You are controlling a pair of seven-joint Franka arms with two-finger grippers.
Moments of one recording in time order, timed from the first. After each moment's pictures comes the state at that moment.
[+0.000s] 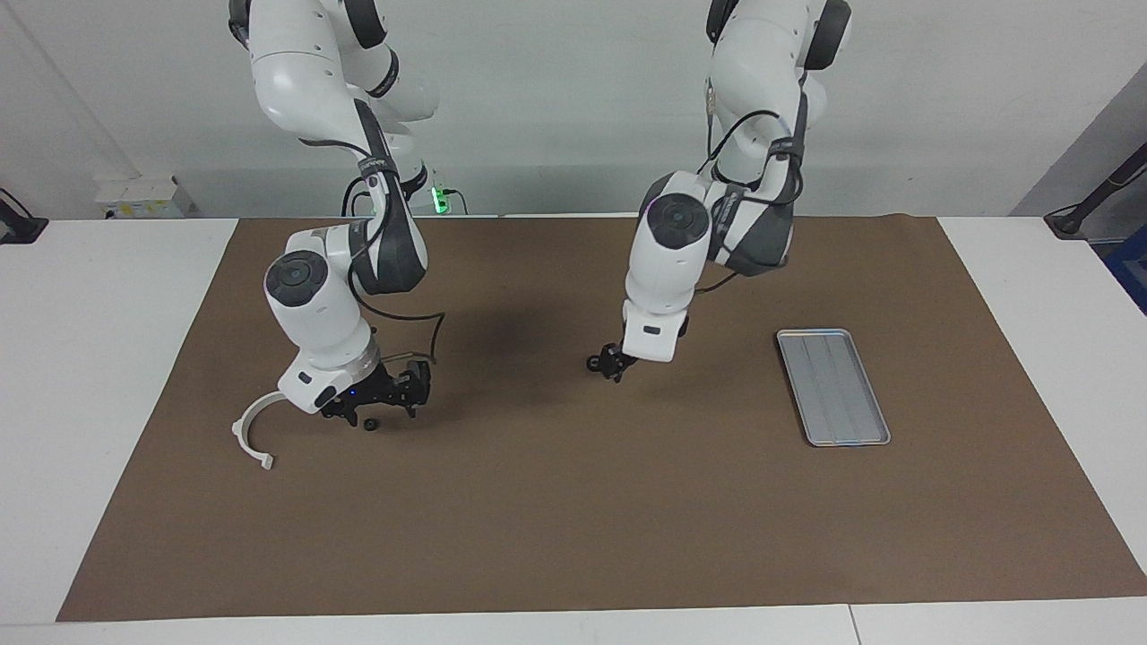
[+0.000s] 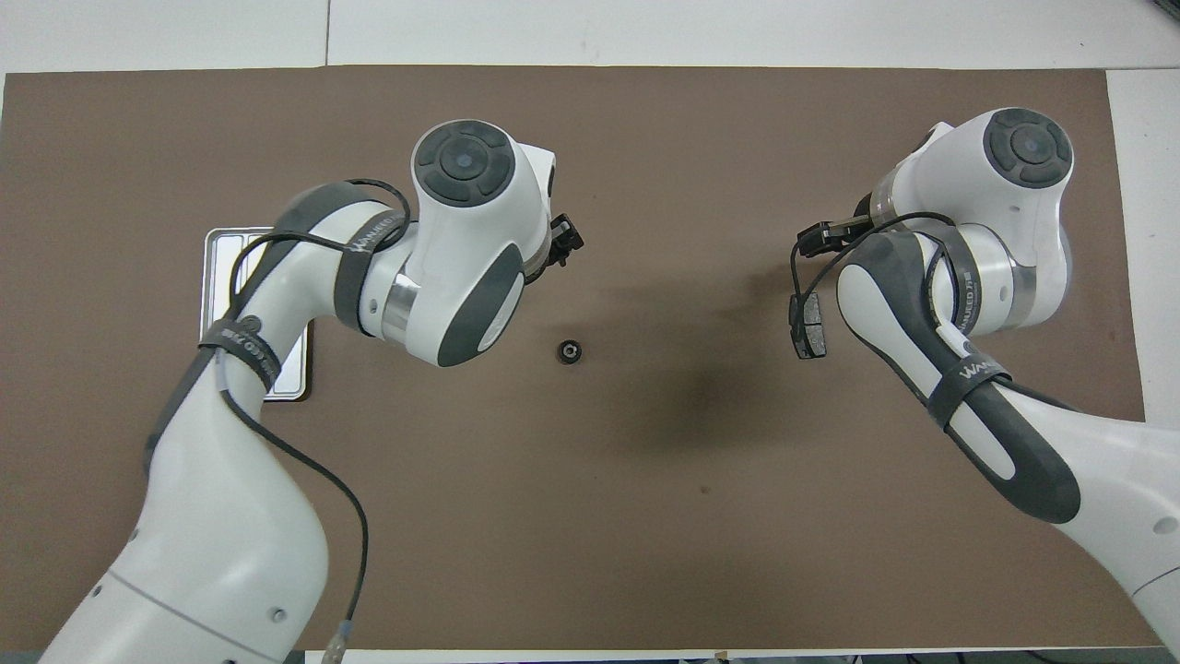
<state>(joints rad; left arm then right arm) -0.57 0.53 -0.01 -1.50 -0.04 2.03 -1.04 -0.06 0.40 0.16 -1.79 -0.05 2.22 0.00</state>
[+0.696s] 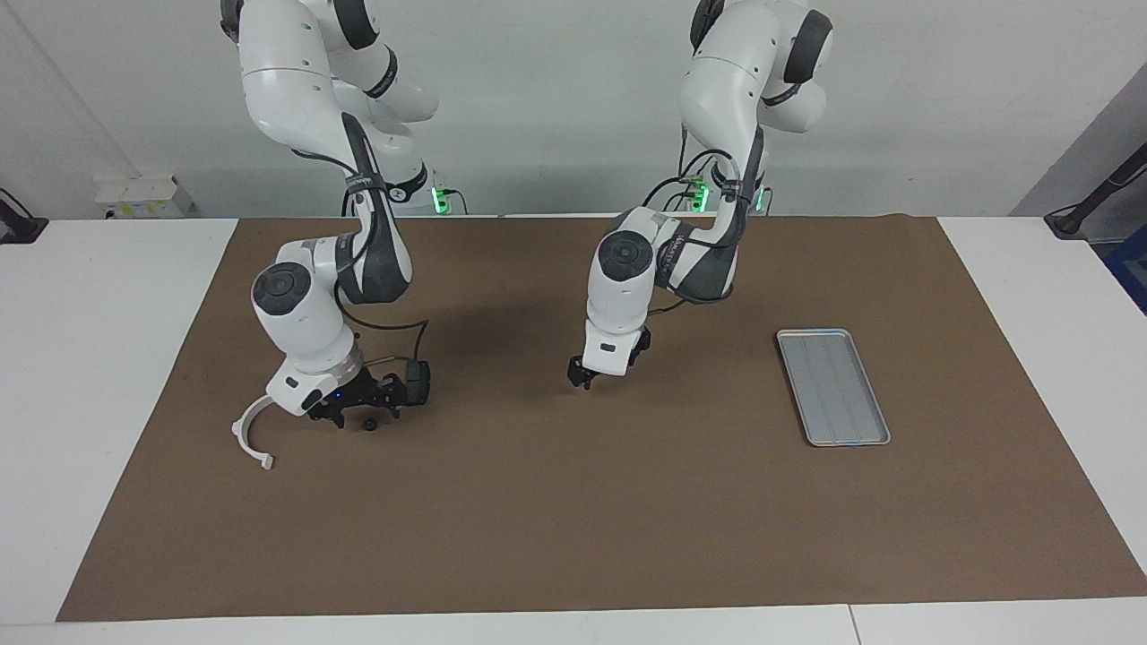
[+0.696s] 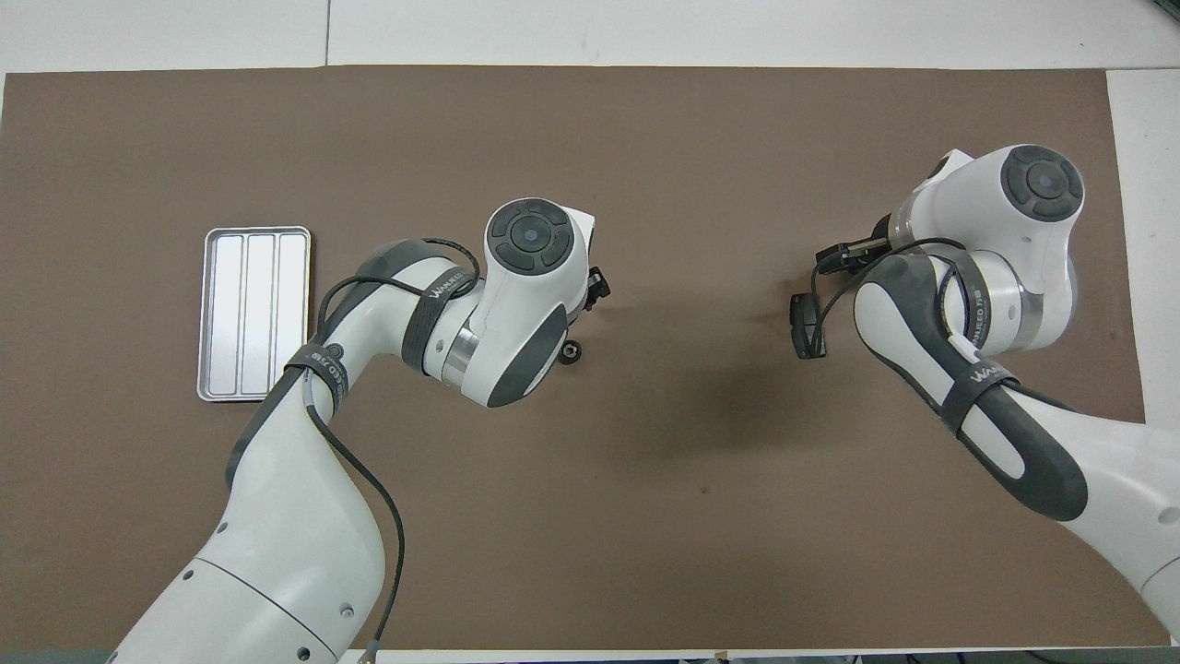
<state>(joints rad) -0.63 0.51 -0.01 -1.64 -0.04 2.12 -1.05 -0.10 0.40 0.17 -1.89 -0.05 2.34 -0.06</state>
